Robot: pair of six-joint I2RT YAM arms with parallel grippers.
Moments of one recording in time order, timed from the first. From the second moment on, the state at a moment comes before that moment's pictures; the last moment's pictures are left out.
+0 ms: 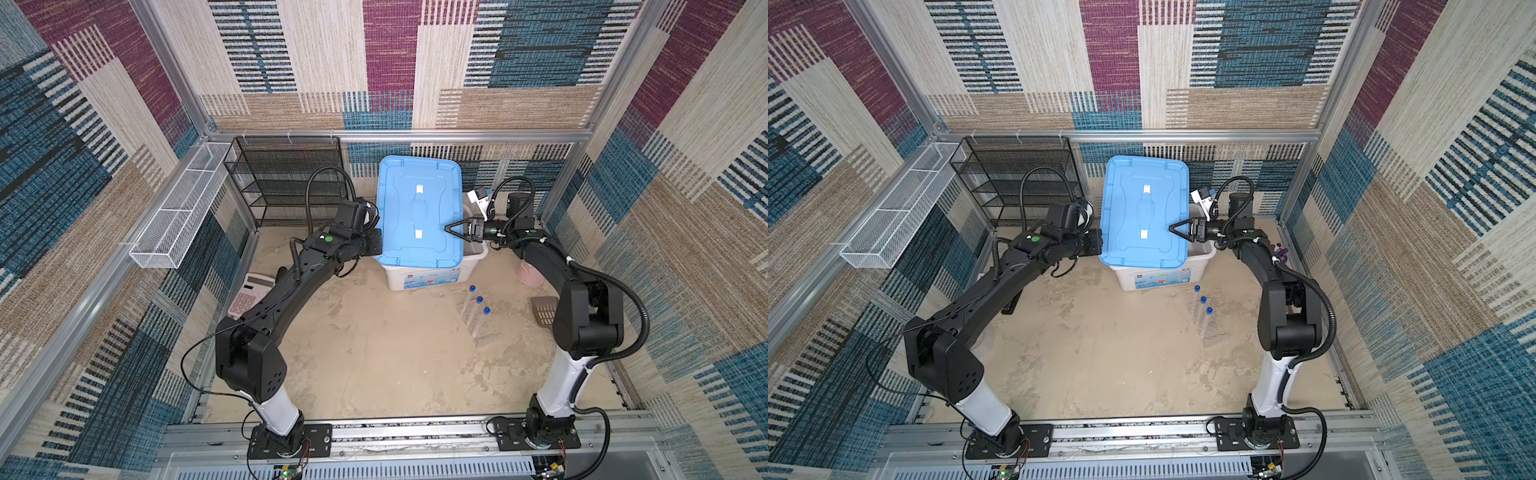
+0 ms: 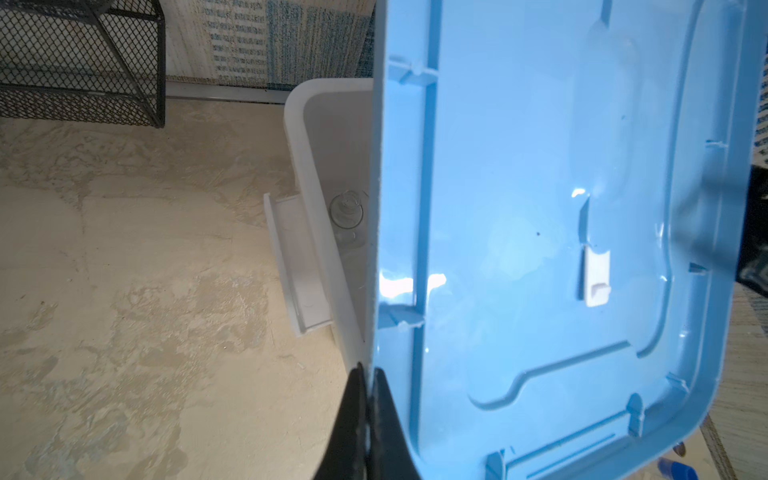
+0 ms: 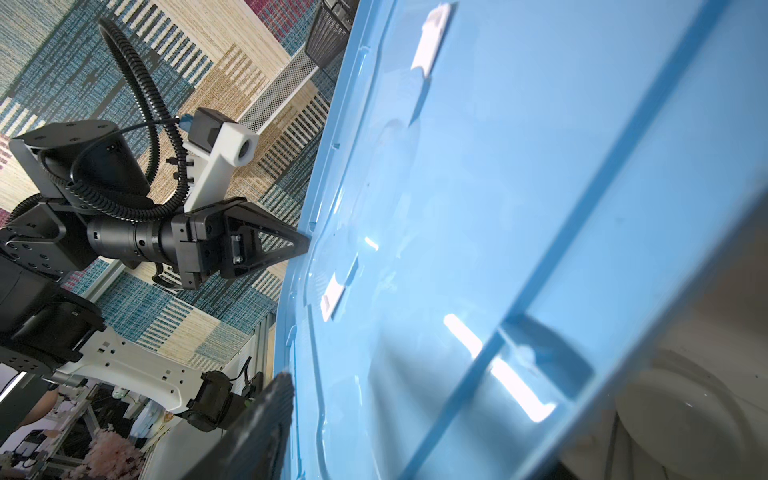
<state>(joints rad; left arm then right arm) -0.45 1.69 1.63 -0.63 0.03 -0.40 0.05 1.88 1.51 -0.08 -1.21 0.27</state>
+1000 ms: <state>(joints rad) -0.46 1.66 1.59 -0.57 0.03 -0.41 0.03 1.78 1.58 -0.11 -1.13 0.36</state>
